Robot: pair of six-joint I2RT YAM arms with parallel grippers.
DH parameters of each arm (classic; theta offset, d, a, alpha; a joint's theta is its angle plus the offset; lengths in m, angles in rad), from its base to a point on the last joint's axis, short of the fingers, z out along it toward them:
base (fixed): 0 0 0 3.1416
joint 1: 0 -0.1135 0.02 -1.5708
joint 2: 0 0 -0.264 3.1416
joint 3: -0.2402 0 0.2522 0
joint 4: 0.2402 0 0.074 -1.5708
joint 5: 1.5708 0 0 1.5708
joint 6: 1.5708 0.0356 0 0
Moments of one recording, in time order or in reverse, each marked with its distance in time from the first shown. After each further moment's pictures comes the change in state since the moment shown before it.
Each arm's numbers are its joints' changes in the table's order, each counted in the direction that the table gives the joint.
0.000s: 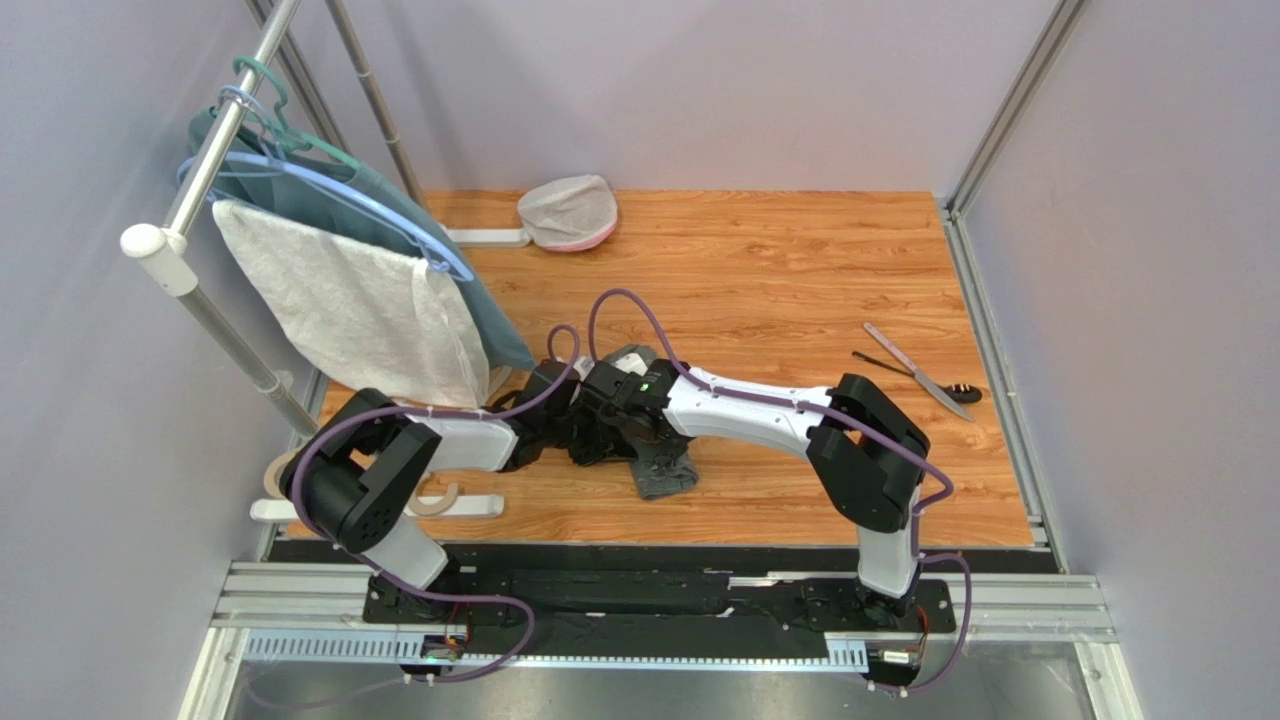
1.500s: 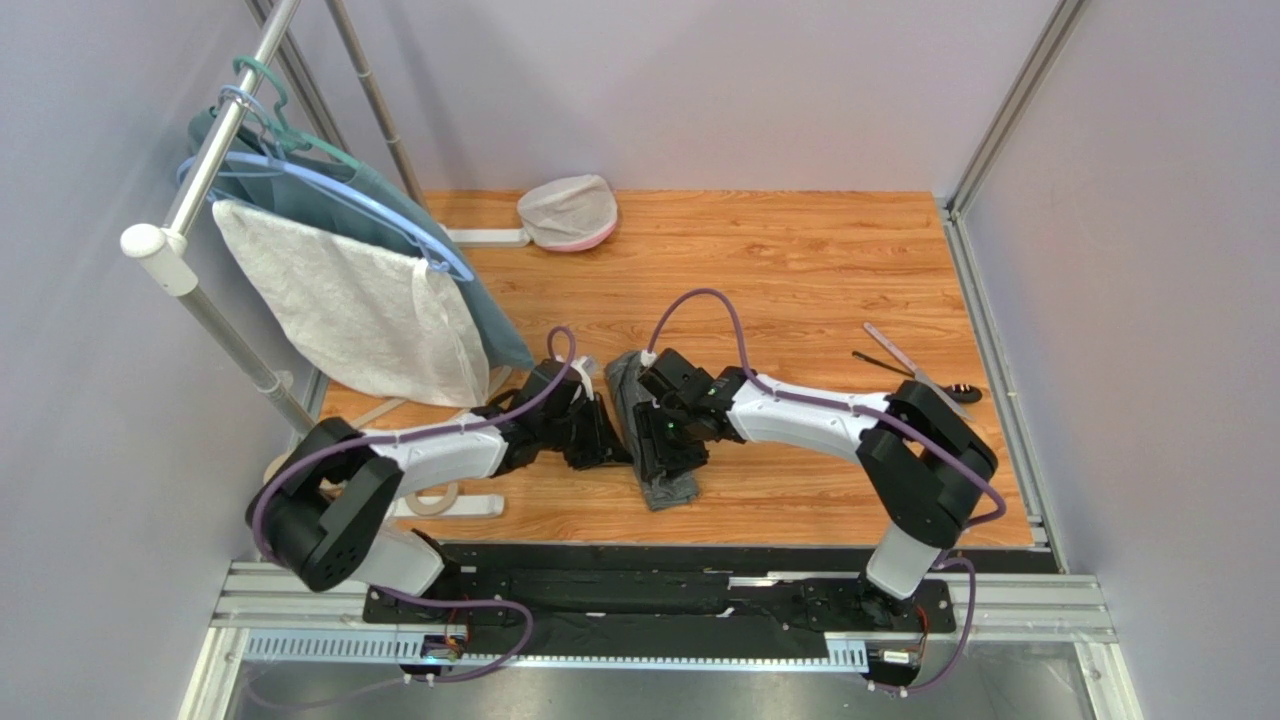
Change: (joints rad) left arm 0.046 0.112 -0.007 0.148 -0.045 0.020; right arm 0.138 0.175 0.327 -0.398 -0.430 0.195
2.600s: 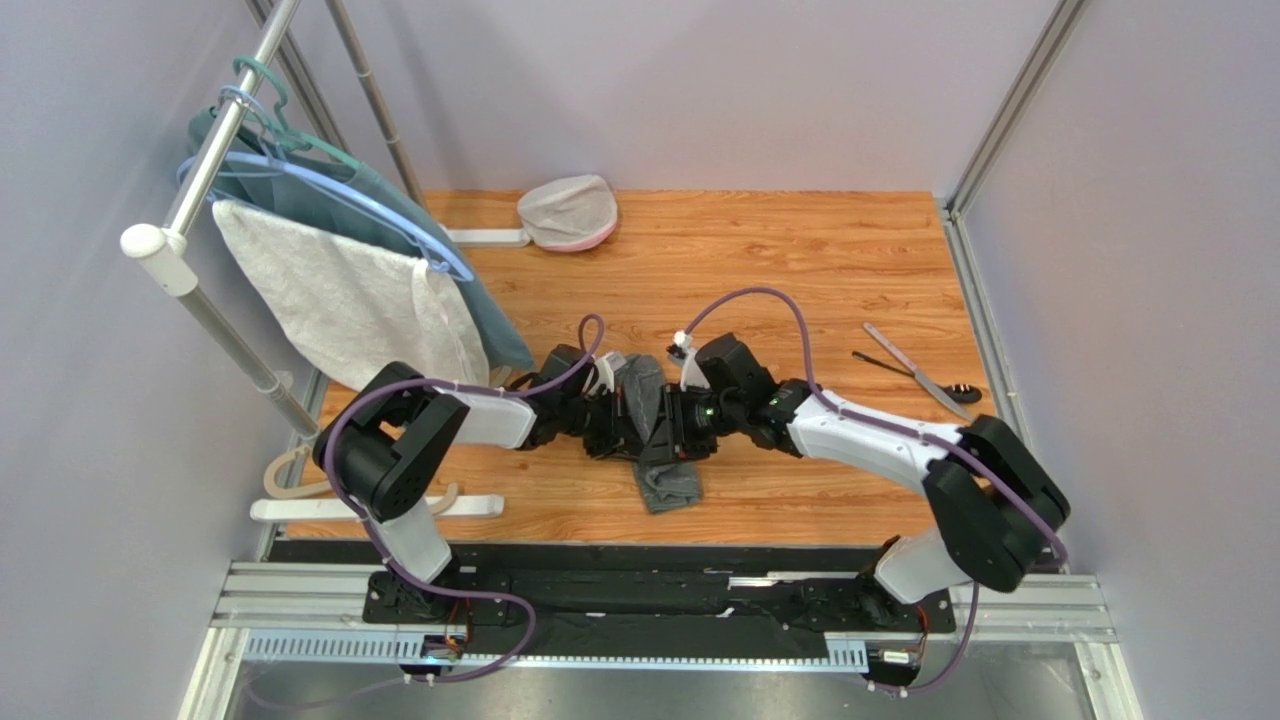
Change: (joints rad) left arm -0.058 -0.257 -0.123 -0.108 0.253 0.100; right arm 0.139 0.277 0.235 -0.317 -0.355 0.074
